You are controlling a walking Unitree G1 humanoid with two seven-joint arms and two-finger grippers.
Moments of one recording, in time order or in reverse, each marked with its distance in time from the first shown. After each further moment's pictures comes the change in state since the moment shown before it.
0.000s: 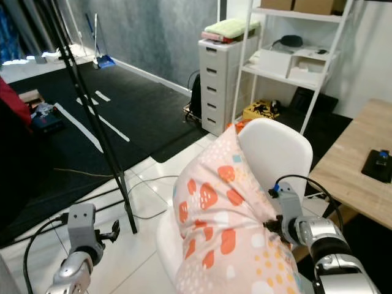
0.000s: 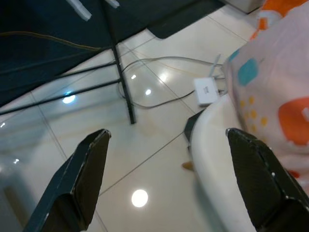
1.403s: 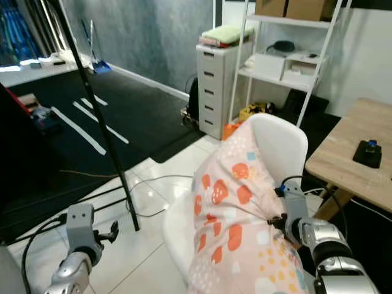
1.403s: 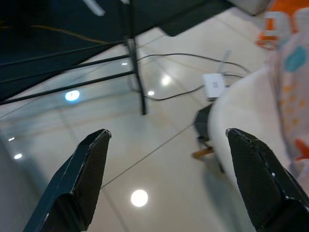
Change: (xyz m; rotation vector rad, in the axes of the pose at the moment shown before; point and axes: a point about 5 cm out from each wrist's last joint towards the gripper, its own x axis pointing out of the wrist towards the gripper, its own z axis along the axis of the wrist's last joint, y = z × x) left arm 0.000 0.004 0.001 -0.002 0.011 0.019; right arm 0.000 -0.008 0.002 0.069 -0.114 -0.076
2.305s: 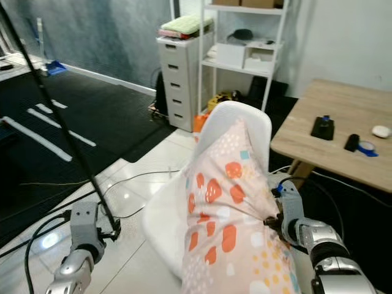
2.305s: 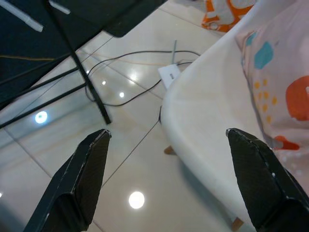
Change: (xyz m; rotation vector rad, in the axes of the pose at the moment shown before) left arm 0.000 -0.007 0.004 0.043 -0.017 -0.040; right arm 0.003 0.008 0.000 -0.028 -0.044 0.087
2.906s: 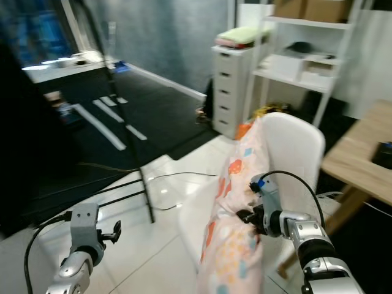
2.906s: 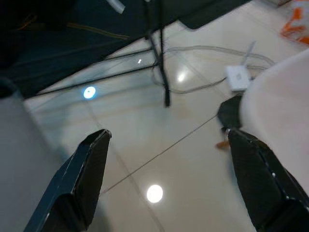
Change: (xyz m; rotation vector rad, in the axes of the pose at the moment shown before) left arm -0.005 0.002 -0.008 0.017 0.022 -0.019; right arm 0.002 0.044 0.012 -0.174 0.003 0.471
